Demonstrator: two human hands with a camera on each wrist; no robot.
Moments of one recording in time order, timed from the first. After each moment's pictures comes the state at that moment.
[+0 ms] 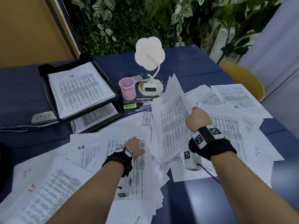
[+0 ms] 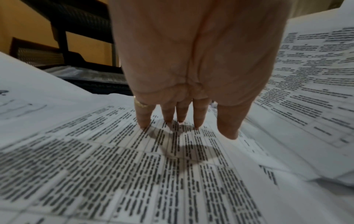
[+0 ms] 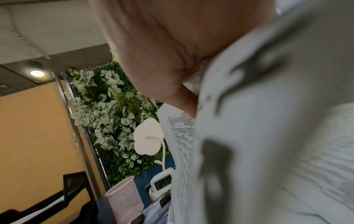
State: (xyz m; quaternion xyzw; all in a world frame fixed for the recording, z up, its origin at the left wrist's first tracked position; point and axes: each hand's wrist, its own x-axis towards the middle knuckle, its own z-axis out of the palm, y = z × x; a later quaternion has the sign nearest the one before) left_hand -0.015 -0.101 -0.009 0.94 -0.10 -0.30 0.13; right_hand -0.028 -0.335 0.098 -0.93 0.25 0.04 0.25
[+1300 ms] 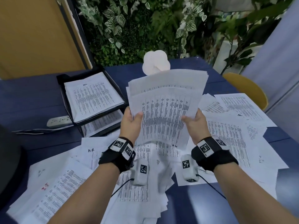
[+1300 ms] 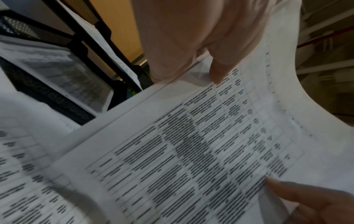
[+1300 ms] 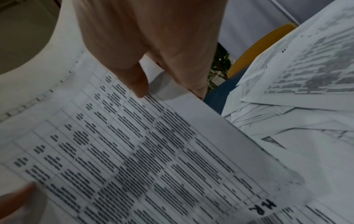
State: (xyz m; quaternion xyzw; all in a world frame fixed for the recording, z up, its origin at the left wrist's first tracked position) left_hand -0.014 -0.105 0.097 0.70 0.00 0.03 0.71; right_hand -0.044 -0.310 0.096 -0.71 0.15 -0.11 0.67
